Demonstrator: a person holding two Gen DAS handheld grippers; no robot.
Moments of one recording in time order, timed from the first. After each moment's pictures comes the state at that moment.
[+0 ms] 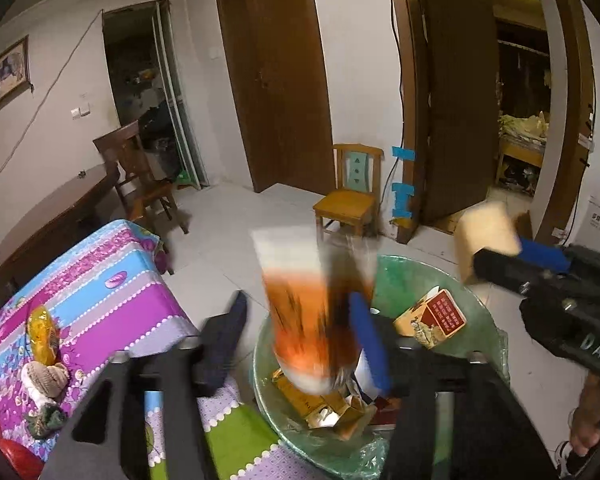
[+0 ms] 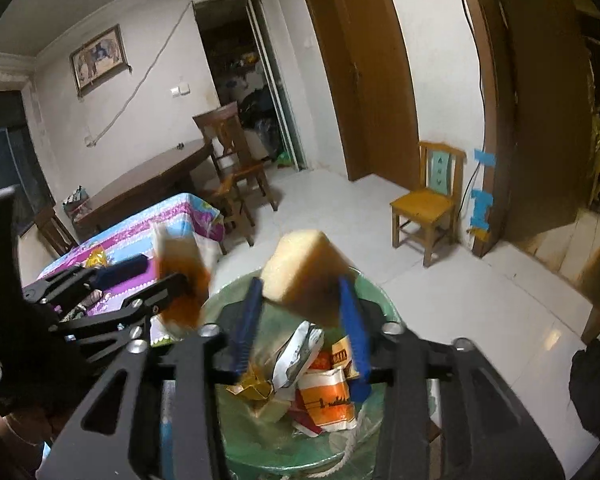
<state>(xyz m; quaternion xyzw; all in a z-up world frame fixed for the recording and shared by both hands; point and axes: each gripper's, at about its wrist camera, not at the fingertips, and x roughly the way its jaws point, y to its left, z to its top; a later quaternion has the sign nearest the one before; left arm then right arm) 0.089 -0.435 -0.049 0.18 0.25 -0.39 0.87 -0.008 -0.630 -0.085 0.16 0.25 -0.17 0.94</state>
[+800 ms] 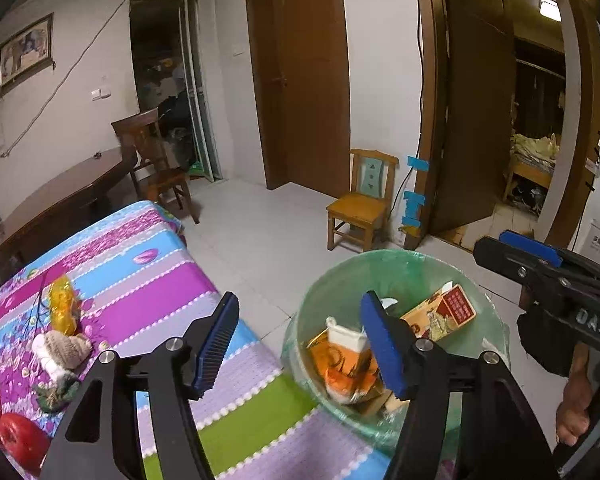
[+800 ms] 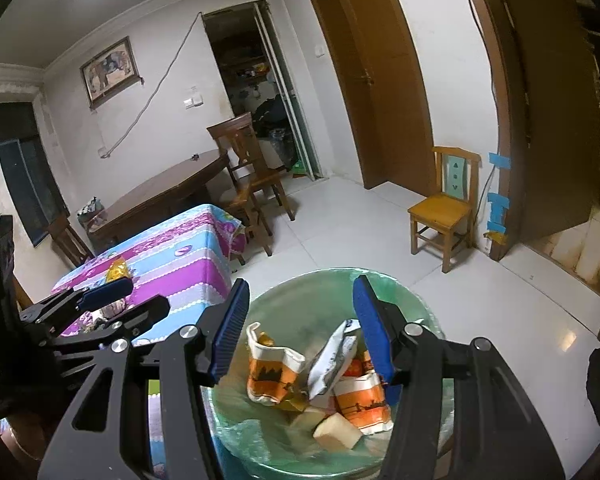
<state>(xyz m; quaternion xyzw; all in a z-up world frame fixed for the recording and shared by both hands) 0.097 -0.366 -0.036 0.15 0.26 -0.37 0.88 -0.005 -0.609 -0.076 0.17 0.22 -0.14 0.95</state>
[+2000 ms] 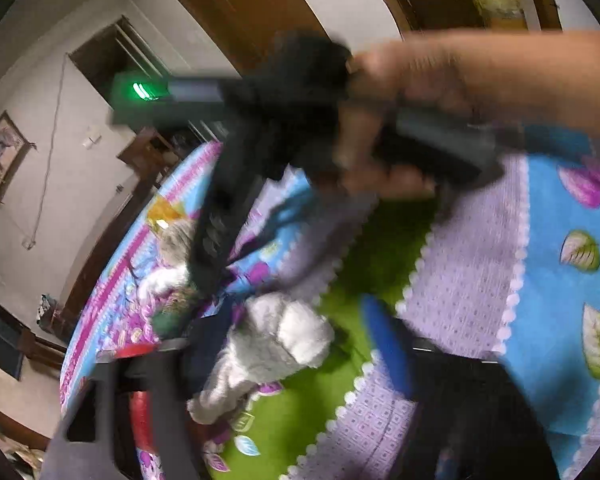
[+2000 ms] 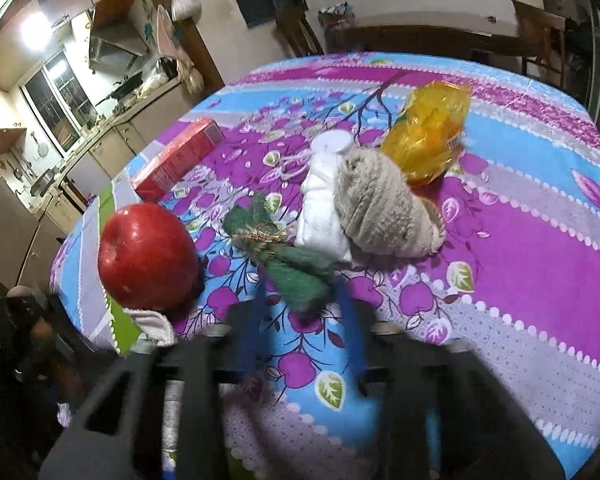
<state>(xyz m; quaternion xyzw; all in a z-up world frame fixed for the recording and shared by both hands) 0.115 -0.156 -0.138 0.41 0.24 -0.31 0.82 0.254 -0.358 -0.153 -0.02 0.44 0.35 0.83</state>
